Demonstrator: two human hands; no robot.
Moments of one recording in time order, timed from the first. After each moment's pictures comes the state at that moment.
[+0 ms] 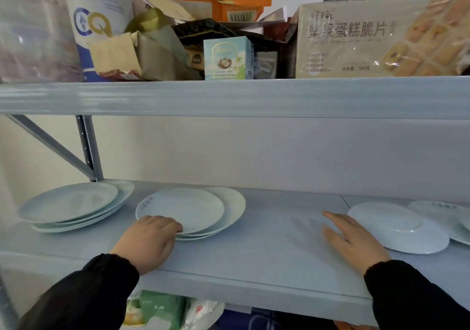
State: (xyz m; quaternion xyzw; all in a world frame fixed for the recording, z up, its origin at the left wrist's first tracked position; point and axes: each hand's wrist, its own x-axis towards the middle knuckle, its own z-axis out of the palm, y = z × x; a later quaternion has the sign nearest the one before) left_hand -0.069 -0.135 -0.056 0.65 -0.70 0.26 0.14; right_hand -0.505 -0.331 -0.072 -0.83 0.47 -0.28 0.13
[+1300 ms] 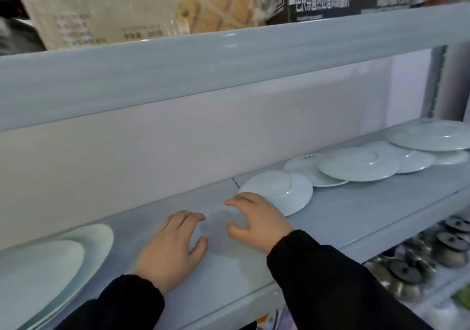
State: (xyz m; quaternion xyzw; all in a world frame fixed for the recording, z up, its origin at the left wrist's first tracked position) left_hand -0.314 -0.304 -0.062 0.52 -0.81 0.09 0.24; right_hand -0.542 -0.345 -0.074 -0.79 0.48 -0.37 0.09
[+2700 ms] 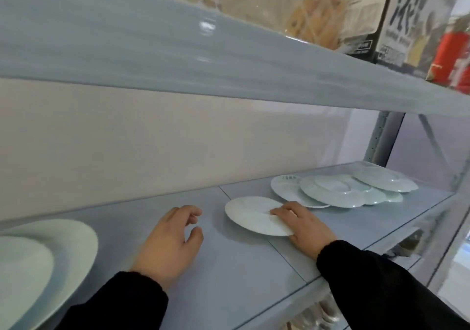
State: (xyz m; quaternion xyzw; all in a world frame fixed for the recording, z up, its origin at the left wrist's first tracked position) left_hand -0.291 -0.340 -0.069 0.47 -0.74 -0.17 0.44; right_hand -0.632 -0.345 -0.079 -0.78 0.58 -0.21 -0.11
